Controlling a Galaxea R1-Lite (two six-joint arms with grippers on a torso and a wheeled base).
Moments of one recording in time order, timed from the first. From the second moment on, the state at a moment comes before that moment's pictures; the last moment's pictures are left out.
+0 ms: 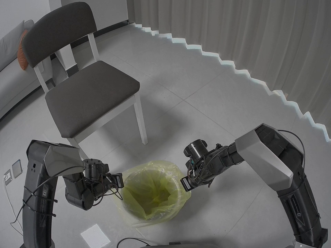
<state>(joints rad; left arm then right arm) -0.20 2.57 -0.76 -1.28 -0.12 -0.22 0.55 2.63 -1.68 0.17 0.06 0.08</state>
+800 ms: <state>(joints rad) -0.21 2.55 -0.68 -1.39 -0.12 -0.13 0.58 2.63 -1.76 0.29 0.01 0.05</state>
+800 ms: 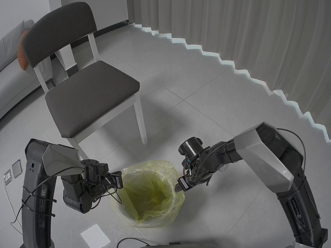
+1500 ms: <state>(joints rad) -0.20 2.47 -0.52 -1.55 -0.15 -0.14 0.54 2.44 -1.65 0.29 0.01 0.05</state>
